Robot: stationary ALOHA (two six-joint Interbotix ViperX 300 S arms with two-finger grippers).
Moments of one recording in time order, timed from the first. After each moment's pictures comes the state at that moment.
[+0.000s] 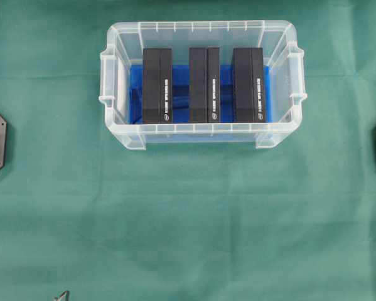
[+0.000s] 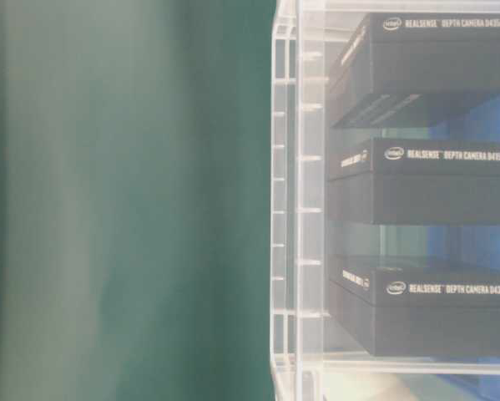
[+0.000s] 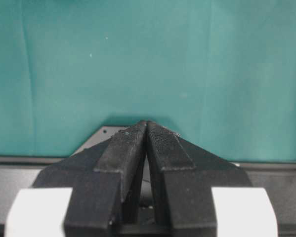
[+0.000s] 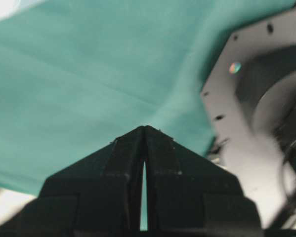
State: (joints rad) left arm -0.08 -0.74 0.40 0.02 1.55 -0.13; right arm -0.01 -0.66 0.40 -0.04 1.67 1.39
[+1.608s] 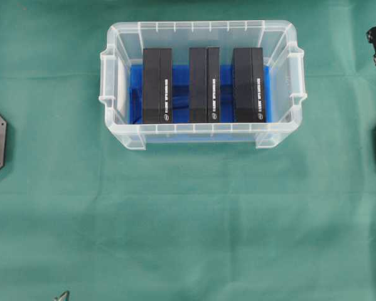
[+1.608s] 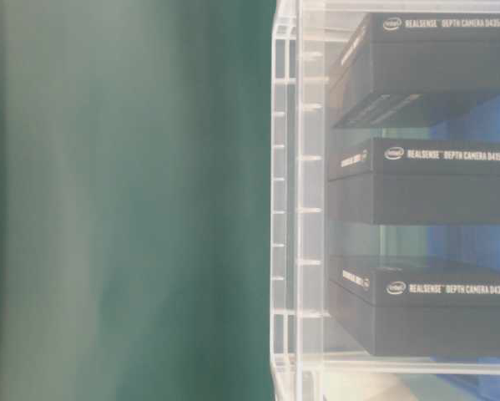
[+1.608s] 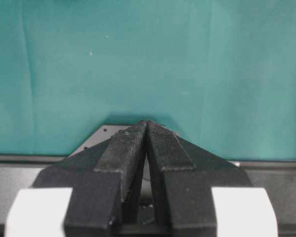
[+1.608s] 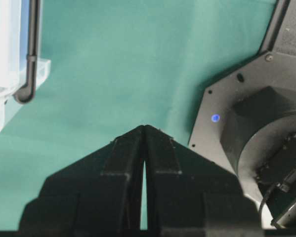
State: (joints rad) left arm -0.08 -0.74 0.40 0.03 1.56 -0.13; right arm -0.34 -0.59 0.40 -0.09 1.61 1.18
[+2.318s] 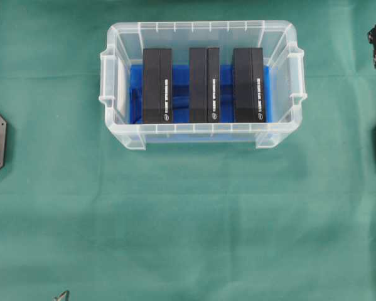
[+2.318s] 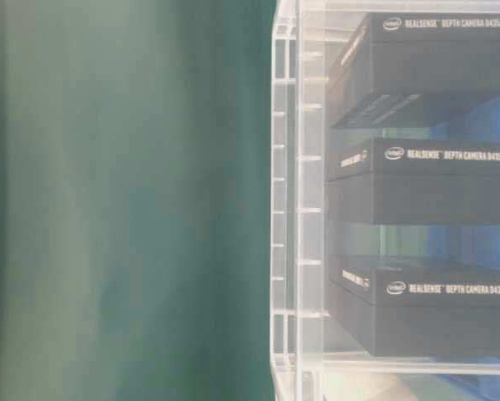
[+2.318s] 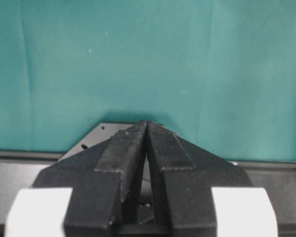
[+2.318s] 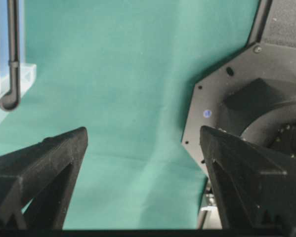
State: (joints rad) left arm -0.08 -0.72 0.40 0.03 1.56 -0.15; right arm -0.34 -0.59 0.42 -0.11 1.64 1.22
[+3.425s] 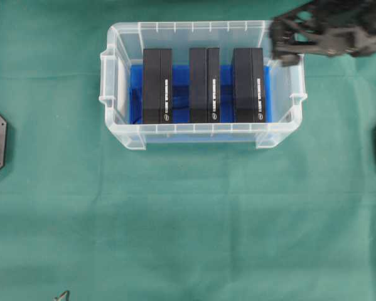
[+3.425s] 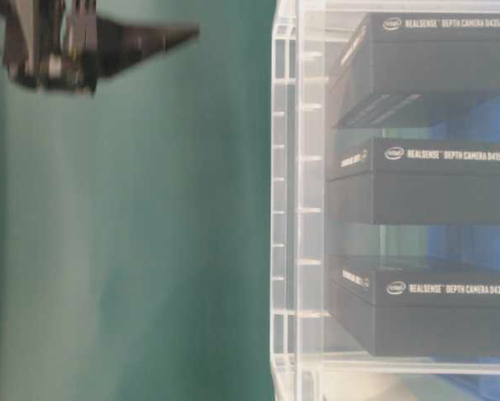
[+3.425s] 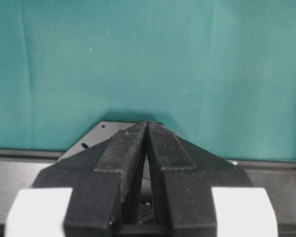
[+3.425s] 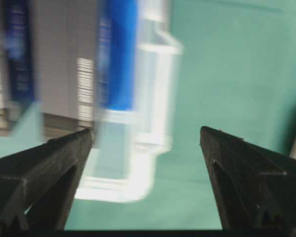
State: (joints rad) left arm -0.08 -0.73 0.39 0.03 1.57 -0.15; right arm -0.24 -0.14 0.08 -0.10 1.51 1.36
